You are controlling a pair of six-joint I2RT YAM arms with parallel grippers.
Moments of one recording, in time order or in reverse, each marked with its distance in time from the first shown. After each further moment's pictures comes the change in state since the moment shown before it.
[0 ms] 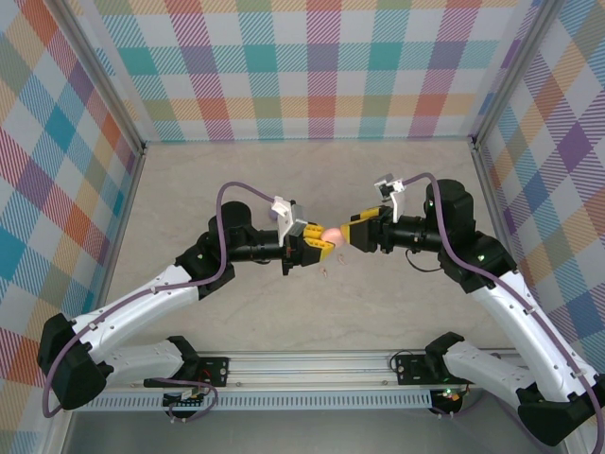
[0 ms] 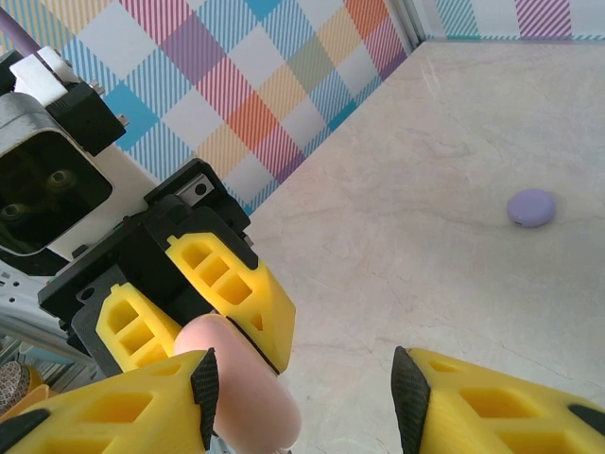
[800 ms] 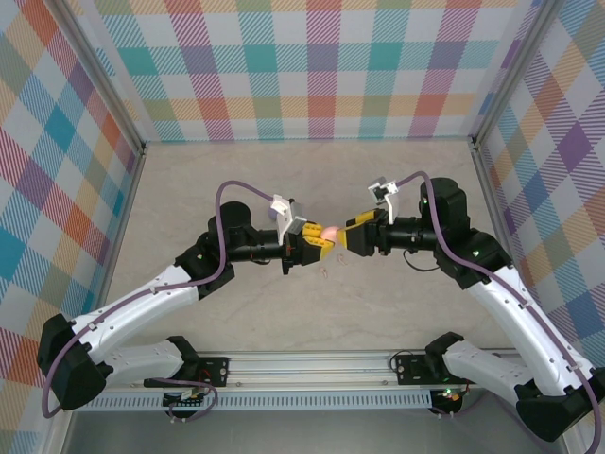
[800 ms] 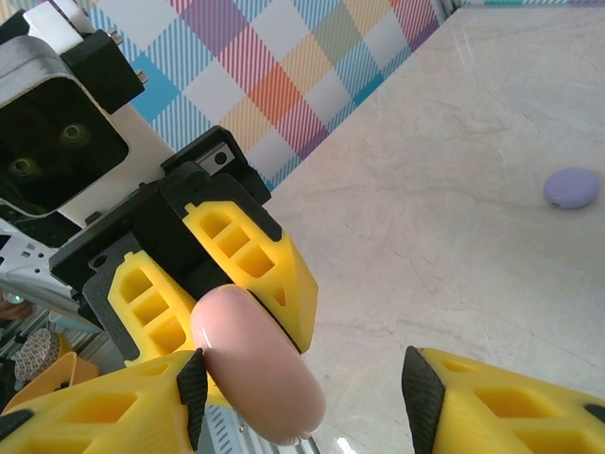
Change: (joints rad) left arm 0.000 -0.002 0.000 0.000 -0.012 -0.043; right arm 0.000 0.029 0.000 -0.018 -0.076 -0.023
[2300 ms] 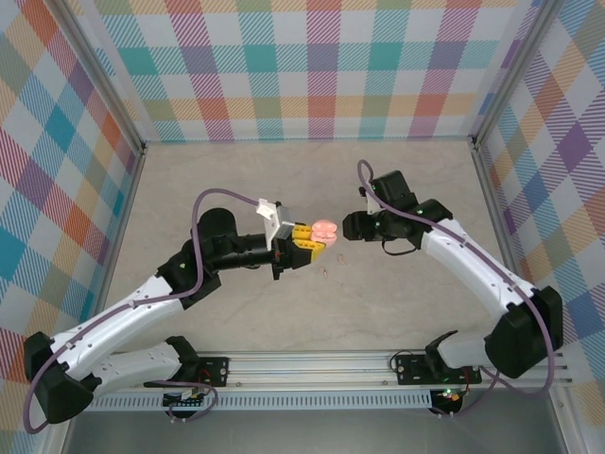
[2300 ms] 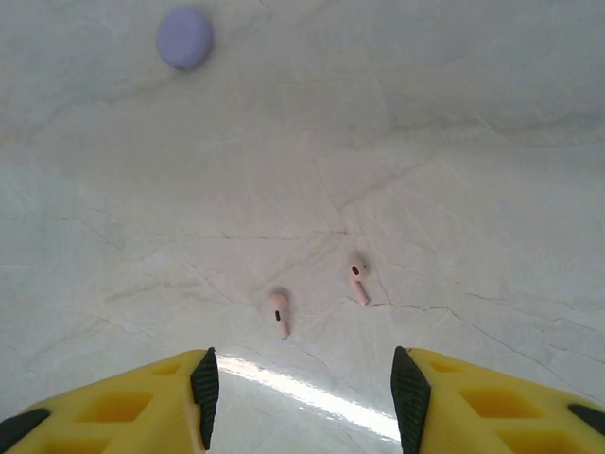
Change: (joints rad) left arm -0.026 -0.126 0.001 -0.087 -0.091 0.024; right arm -0.001 0.402 0.039 -0.188 0.547 0.076
